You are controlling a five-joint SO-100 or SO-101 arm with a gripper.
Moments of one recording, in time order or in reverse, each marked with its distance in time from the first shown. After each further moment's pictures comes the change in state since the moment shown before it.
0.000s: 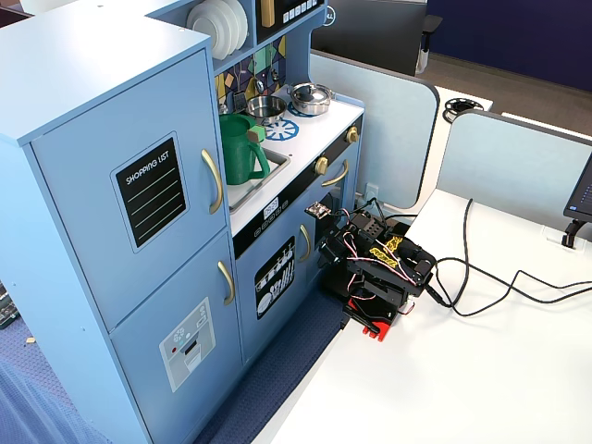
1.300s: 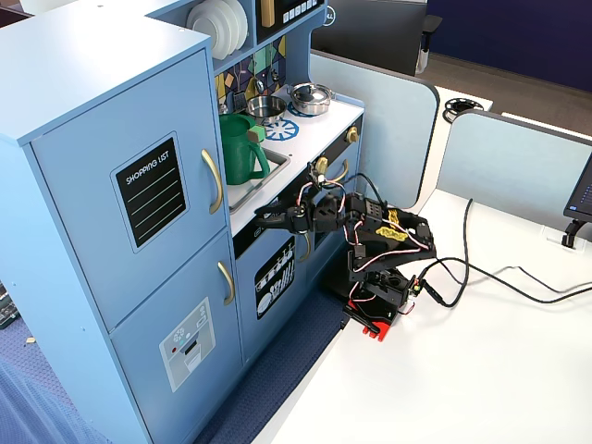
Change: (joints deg) arm -36.0 -21.0 -31.6 -52.4 -4.0
